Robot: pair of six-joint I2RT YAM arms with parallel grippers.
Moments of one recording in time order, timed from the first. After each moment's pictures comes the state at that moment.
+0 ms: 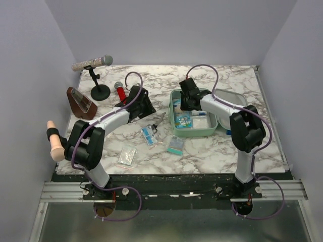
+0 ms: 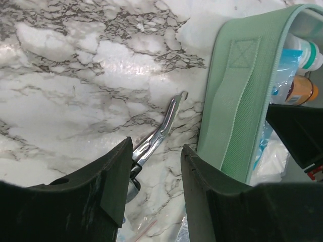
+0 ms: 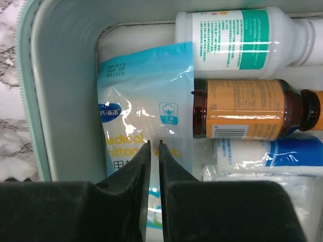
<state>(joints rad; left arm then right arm) -0.42 1.67 1.07 -0.16 0.03 -0.79 0.54 1.94 1.43 -0.40 0.19 0.46</state>
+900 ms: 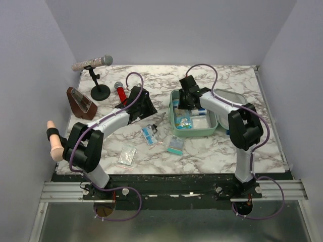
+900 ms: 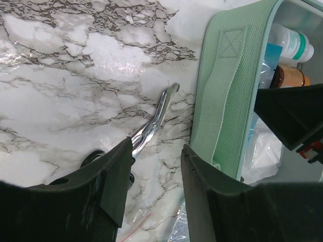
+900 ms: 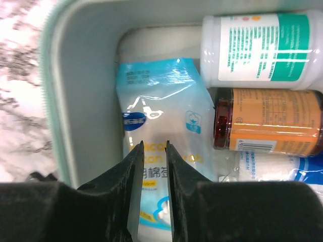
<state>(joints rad) -0.45 1.63 1.04 -0.16 0.03 -0.80 0.52 2.03 1.51 -0.43 0.08 0.49</state>
